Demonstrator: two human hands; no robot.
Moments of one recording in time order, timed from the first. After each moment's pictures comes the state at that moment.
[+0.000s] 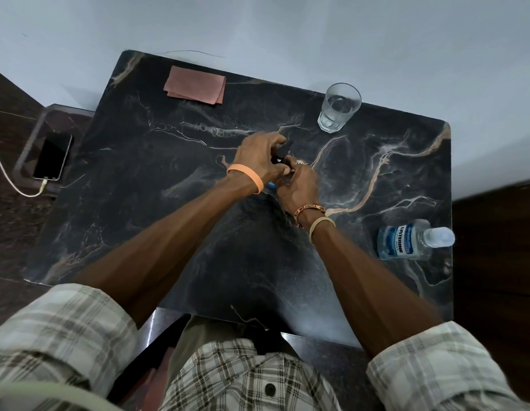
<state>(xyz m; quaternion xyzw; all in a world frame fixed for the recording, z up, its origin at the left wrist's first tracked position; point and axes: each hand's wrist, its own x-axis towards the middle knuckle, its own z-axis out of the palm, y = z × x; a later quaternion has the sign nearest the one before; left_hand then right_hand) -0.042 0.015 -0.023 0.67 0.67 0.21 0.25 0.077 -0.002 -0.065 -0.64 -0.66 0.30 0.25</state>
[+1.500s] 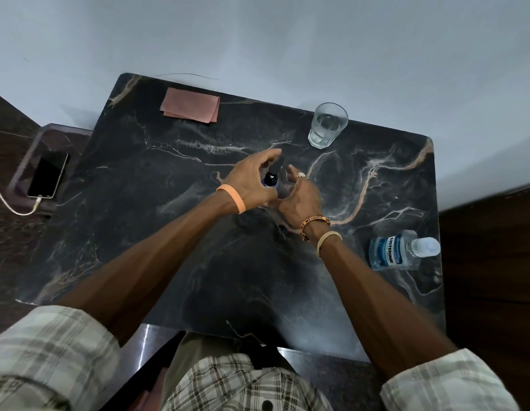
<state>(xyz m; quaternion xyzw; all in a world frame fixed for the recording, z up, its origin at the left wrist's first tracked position) -0.056 0.007 -0.033 0.65 0.60 0.27 0.38 0.097 0.000 -0.045 -0.65 -0.64 0.36 0.17</state>
